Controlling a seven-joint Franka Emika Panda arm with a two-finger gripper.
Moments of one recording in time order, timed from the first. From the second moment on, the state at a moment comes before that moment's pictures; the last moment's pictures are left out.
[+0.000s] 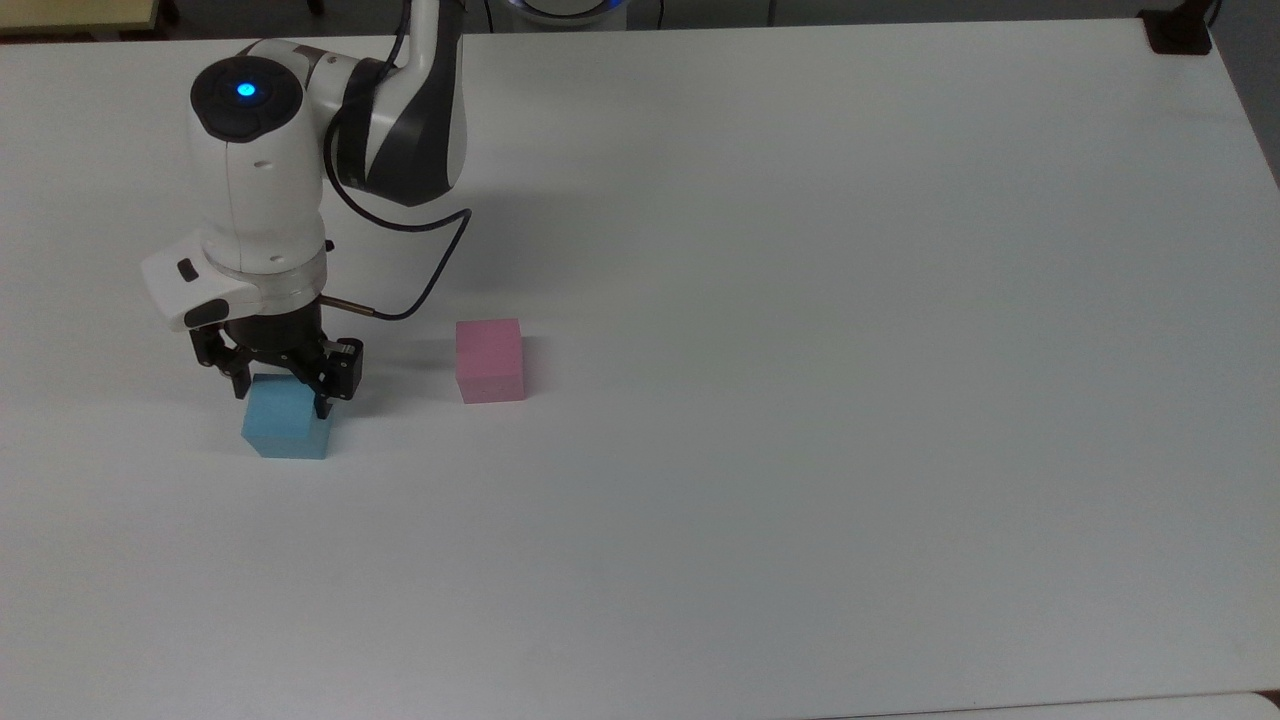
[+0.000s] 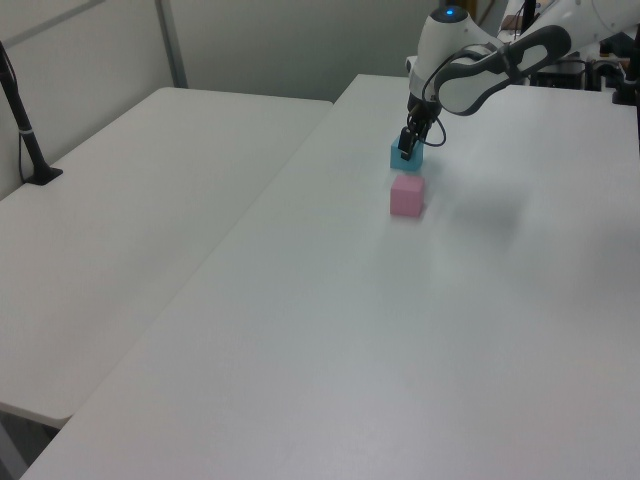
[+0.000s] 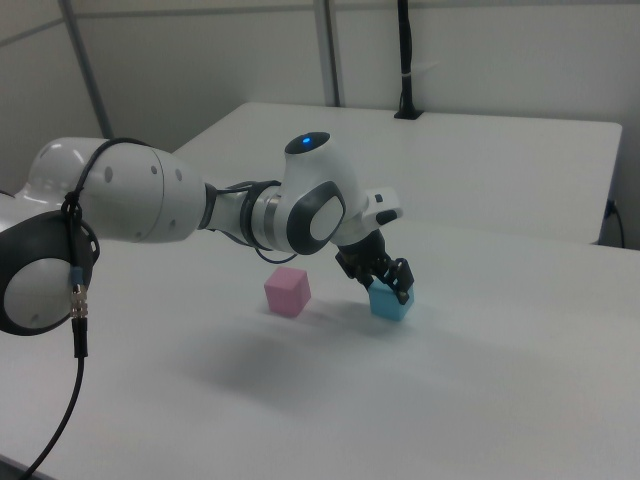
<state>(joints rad) -0.22 0.58 -0.04 -1.58 -0.19 2.46 0.03</state>
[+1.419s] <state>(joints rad) -0.17 0.34 0.19 -1.60 -0.19 1.93 0.08</state>
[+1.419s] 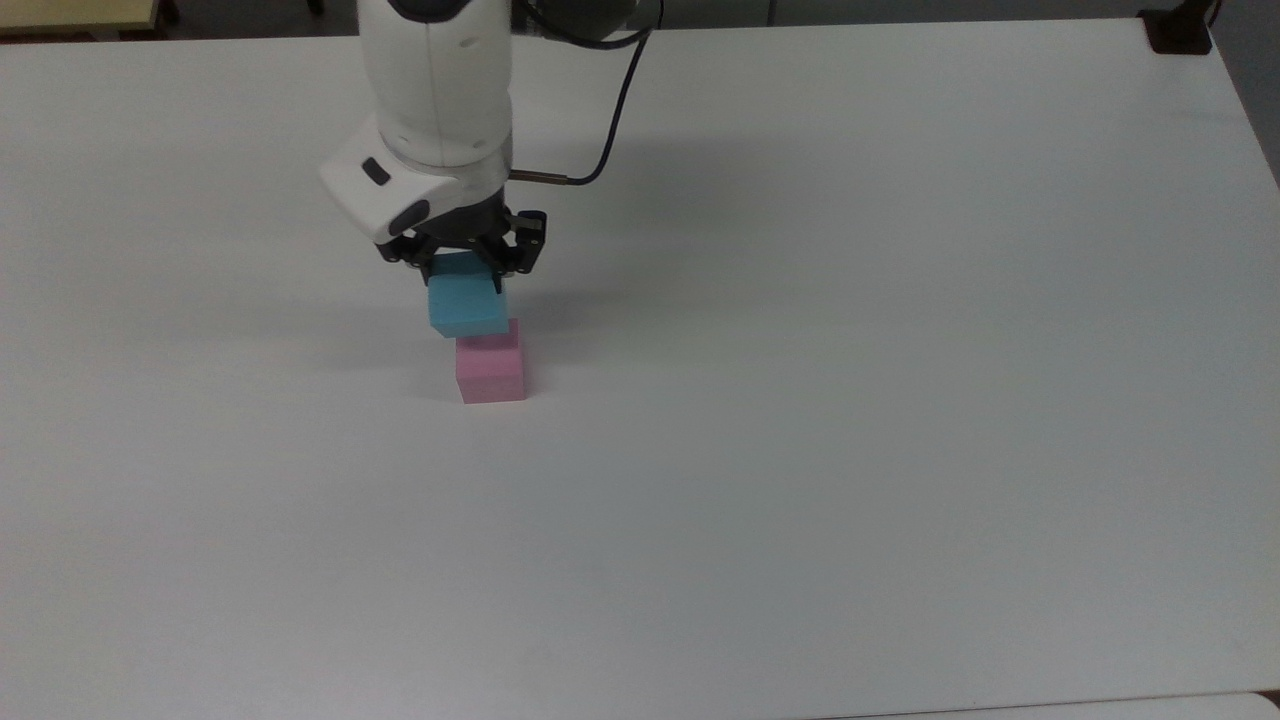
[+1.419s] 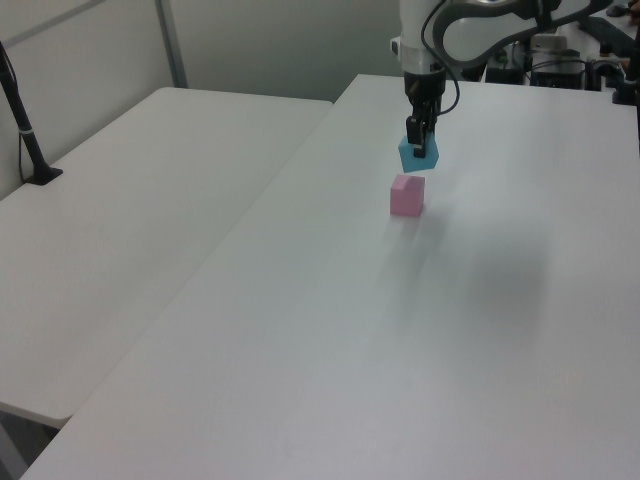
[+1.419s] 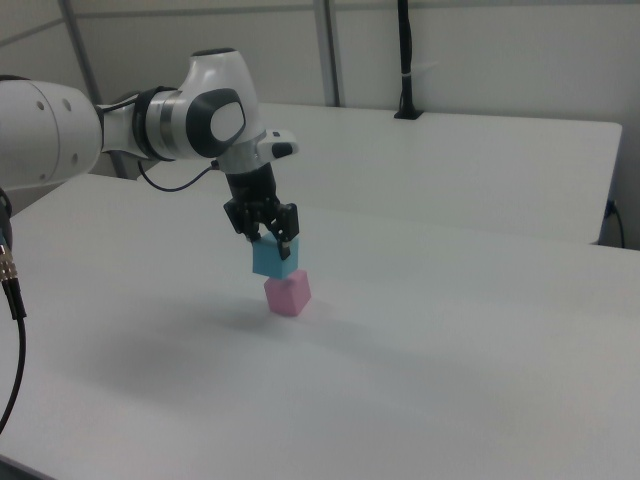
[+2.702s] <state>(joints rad) -0.18 0.37 0.20 -1.64 -0.20 2.07 0.19</state>
